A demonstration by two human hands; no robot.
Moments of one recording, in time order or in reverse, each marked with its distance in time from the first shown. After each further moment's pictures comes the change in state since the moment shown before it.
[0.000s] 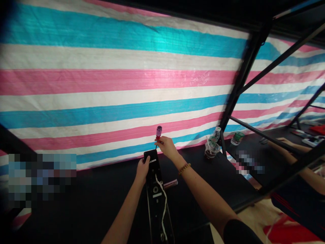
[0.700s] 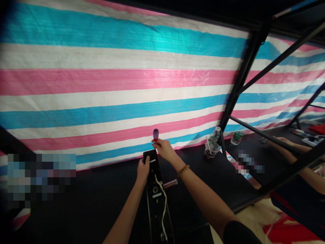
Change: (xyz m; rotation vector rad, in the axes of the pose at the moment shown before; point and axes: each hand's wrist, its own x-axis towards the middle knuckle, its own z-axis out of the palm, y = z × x) left_hand -0.004 -0.005 0.003 0.048 0.016 0.016; right_hand -0.009 -0.002 0.010 0.089 -0.089 0.056
